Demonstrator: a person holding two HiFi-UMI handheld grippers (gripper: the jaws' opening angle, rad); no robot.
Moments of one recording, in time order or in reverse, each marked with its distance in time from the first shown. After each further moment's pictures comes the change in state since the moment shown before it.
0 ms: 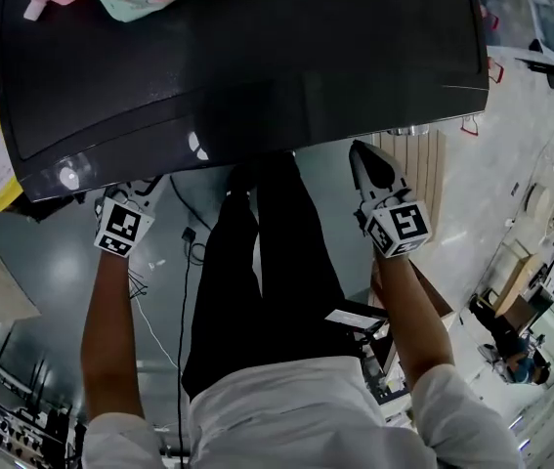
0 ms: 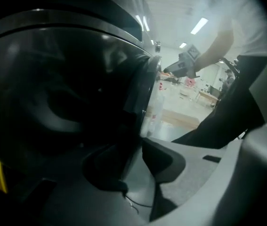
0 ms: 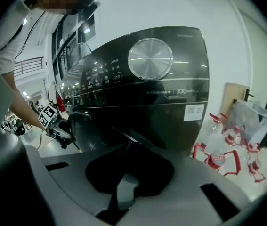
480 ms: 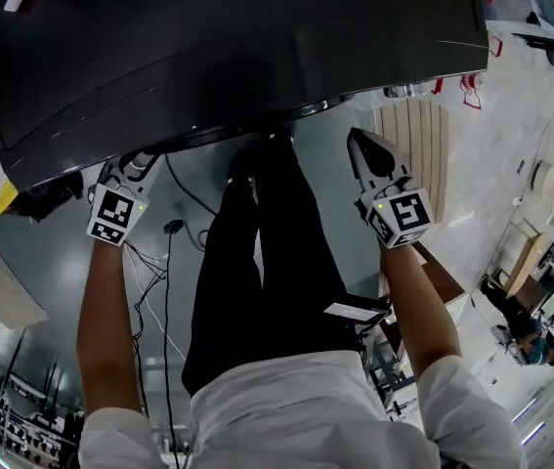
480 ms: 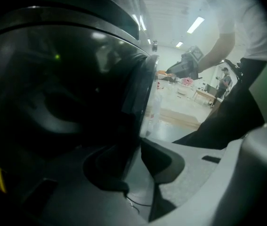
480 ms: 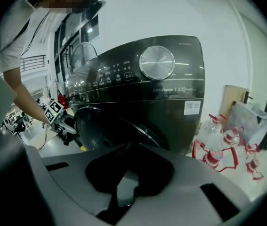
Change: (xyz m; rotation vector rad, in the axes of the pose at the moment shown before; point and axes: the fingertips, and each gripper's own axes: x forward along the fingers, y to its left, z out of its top) left arm 0.000 -0.004 0.002 0.022 0.004 -0.032; right arm -0.023 0.017 -0.016 -0.021 -0.006 -0.007
